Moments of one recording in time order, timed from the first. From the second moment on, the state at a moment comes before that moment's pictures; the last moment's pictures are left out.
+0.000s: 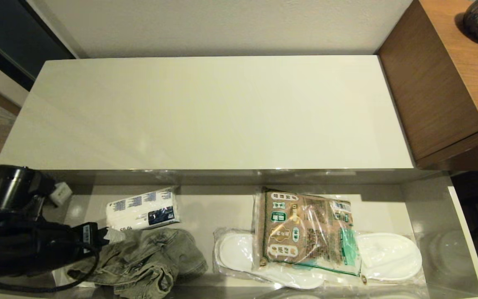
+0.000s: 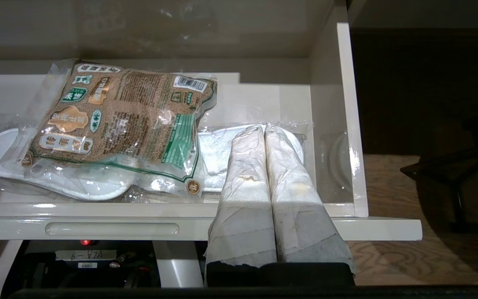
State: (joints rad) left arm -0.09 1.38 -0.66 0.18 -0.01 -0.38; right arm -0.01 0.00 0.00 0.01 0.00 -0.03
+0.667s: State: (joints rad) left arm -0.09 1.61 -0.52 -0.12 0.02 -0.39; right arm -0.01 0.00 0.00 0.01 0.00 -0.03
